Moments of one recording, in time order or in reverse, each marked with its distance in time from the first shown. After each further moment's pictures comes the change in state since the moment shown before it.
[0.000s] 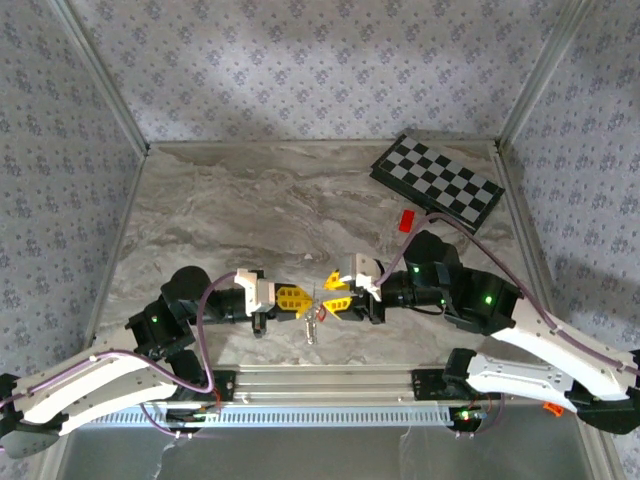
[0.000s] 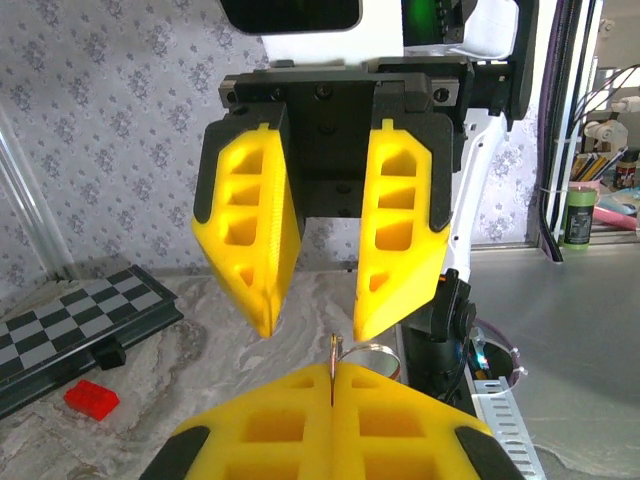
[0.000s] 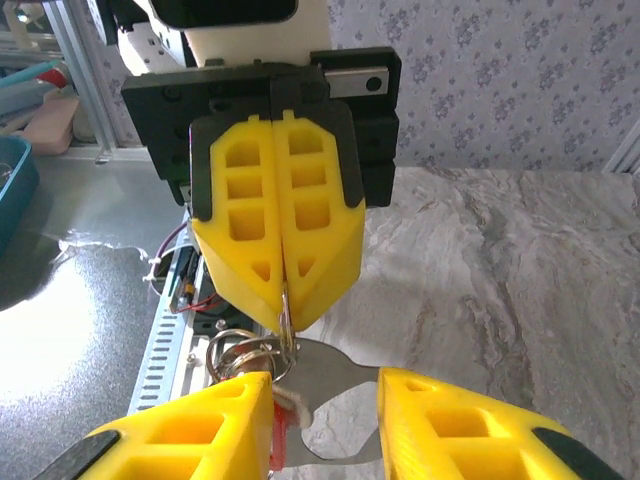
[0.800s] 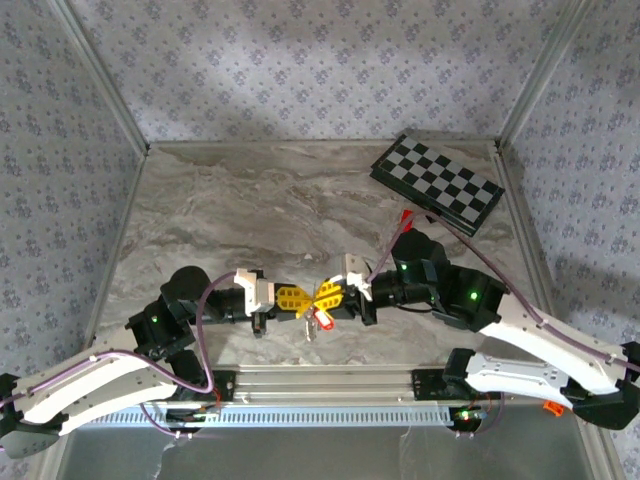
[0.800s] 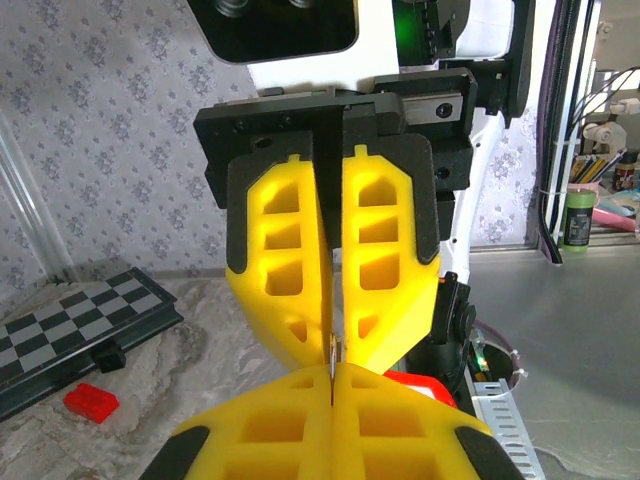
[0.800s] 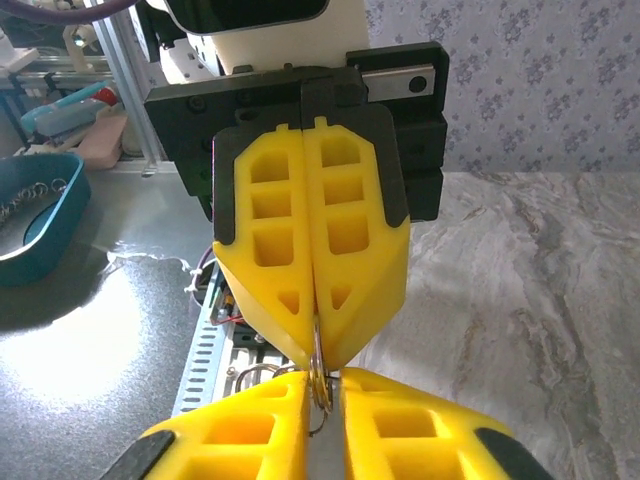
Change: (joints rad) left arm 0.000 0.002 0.000 0.006 0.003 0.000; right arm 0.000 0.053 -0.013 0.051 -0.093 0.041
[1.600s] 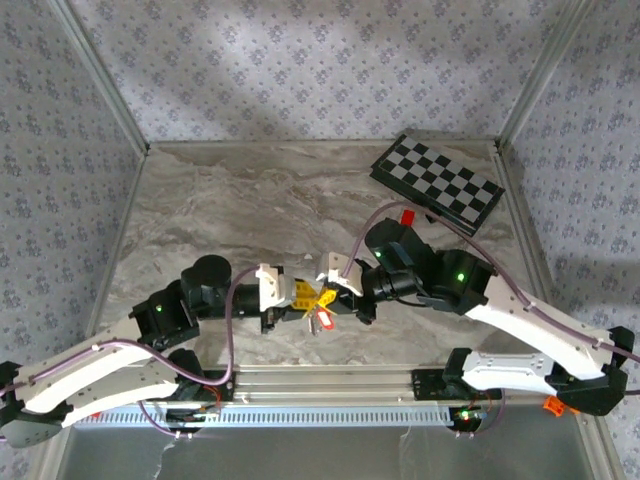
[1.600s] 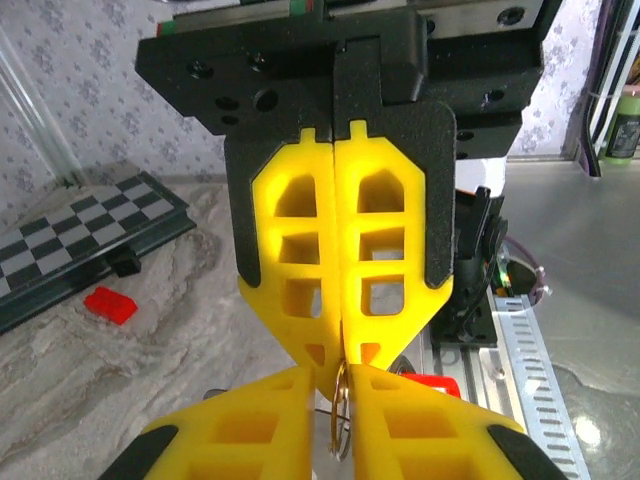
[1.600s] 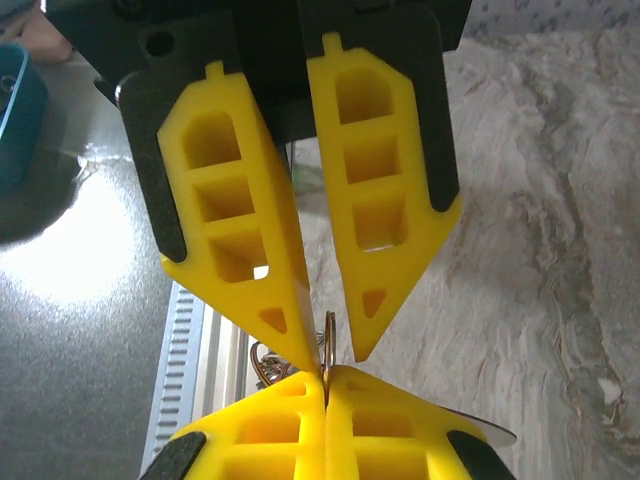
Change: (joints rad) left arm -0.029 0.112 0.130 -0.274 -0.104 0.091; right arm -0.002 0.163 0.200 -0.373 0.080 -0.088
